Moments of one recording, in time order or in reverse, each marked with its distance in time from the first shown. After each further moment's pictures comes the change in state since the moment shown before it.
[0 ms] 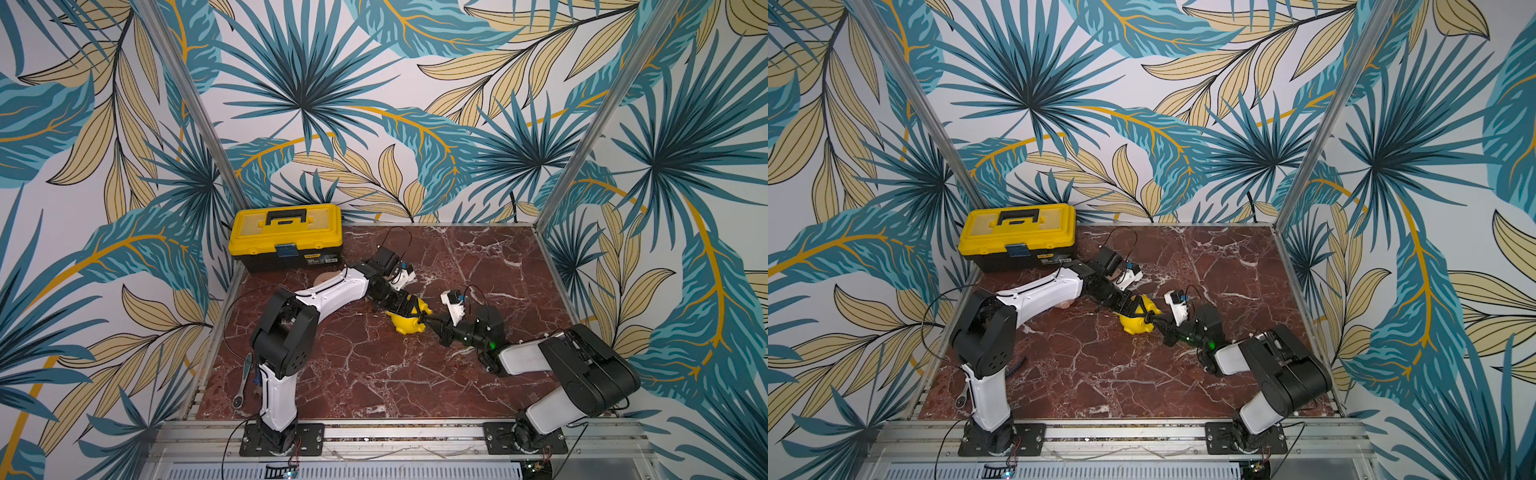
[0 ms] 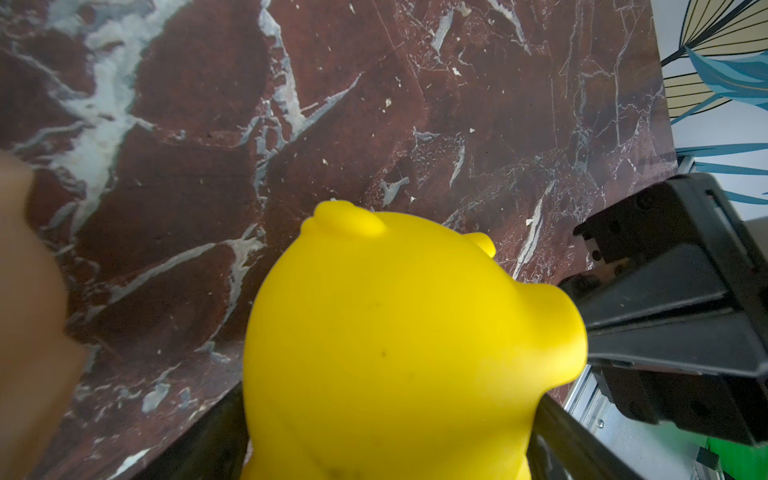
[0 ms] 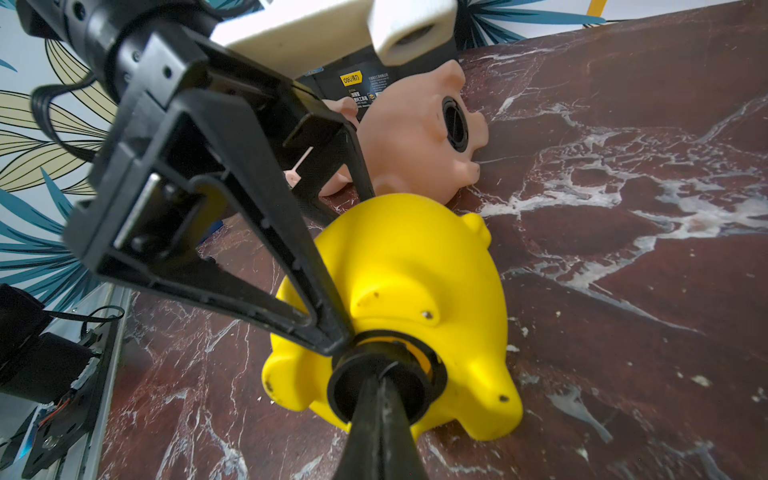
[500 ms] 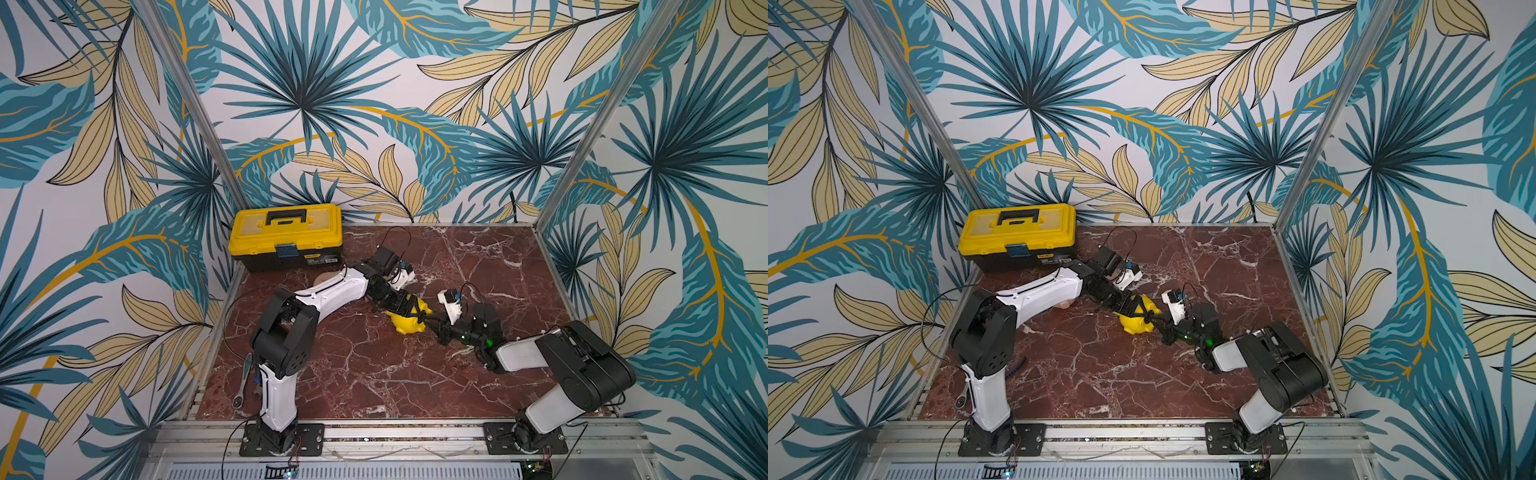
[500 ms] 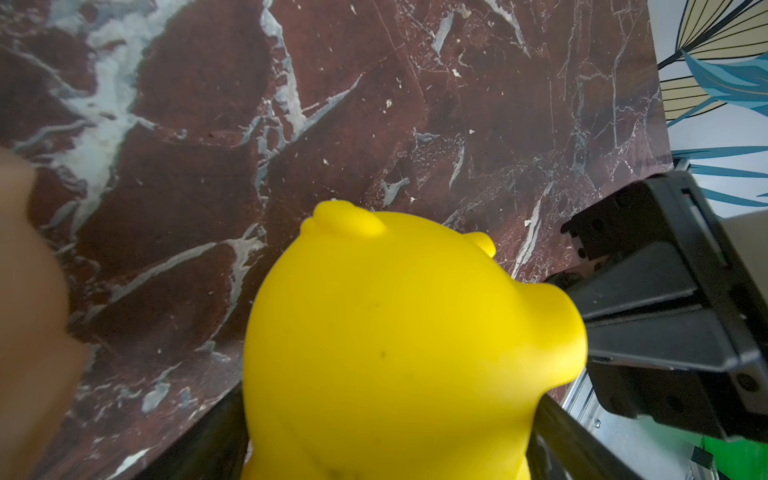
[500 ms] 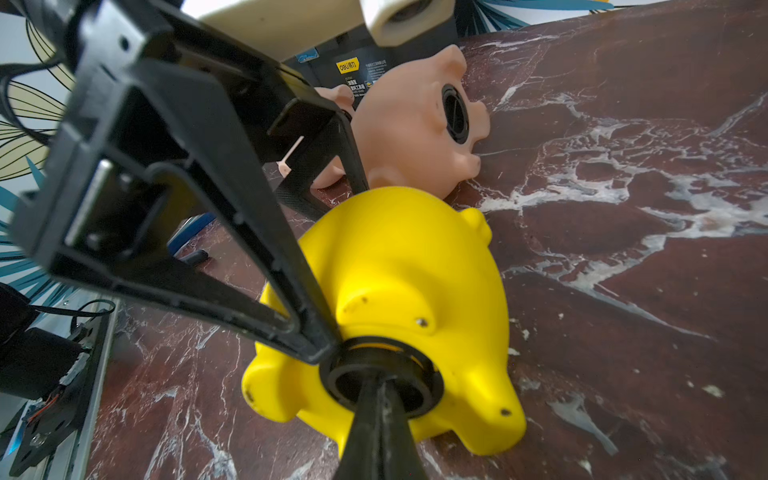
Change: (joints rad) left arm 0.004 0.001 0.000 0.000 0.007 -0.003; right arm 0.005 0.028 0.031 -0.038 0.001 -0.024
